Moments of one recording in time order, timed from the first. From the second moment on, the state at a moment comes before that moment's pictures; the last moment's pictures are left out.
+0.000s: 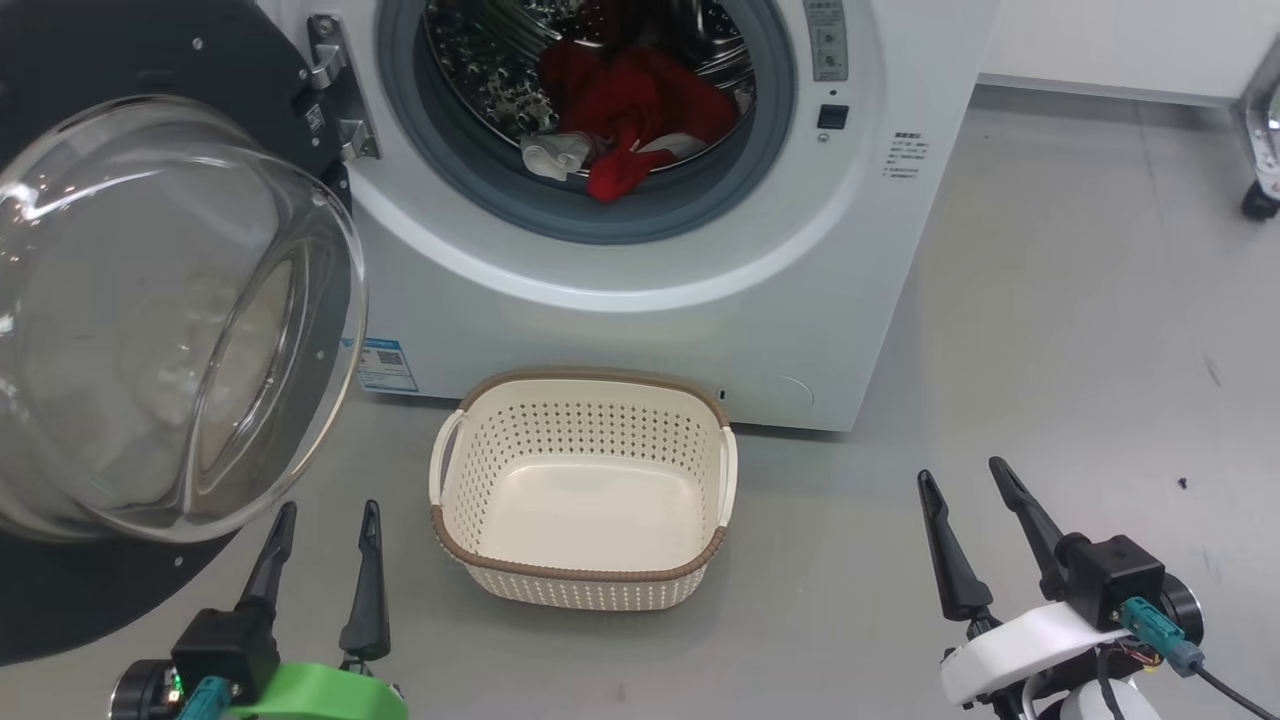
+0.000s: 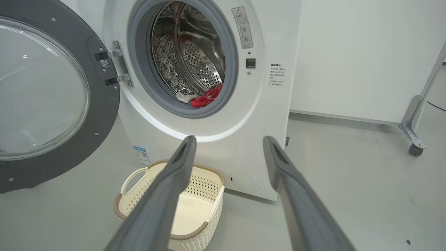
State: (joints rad) left arm 0.03 0.07 -0.16 0.13 -0.31 0.06 -0.25; right arm 0.01 -0.04 0.12 0.22 0.20 0.12 -0.26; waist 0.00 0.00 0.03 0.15
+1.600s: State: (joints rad) left arm 0.08 0.06 -0.22 0.12 -0.30 0.07 -0.19; right arm 0.05 -0.04 0.14 0.21 0.24 0.07 -0.26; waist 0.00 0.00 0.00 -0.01
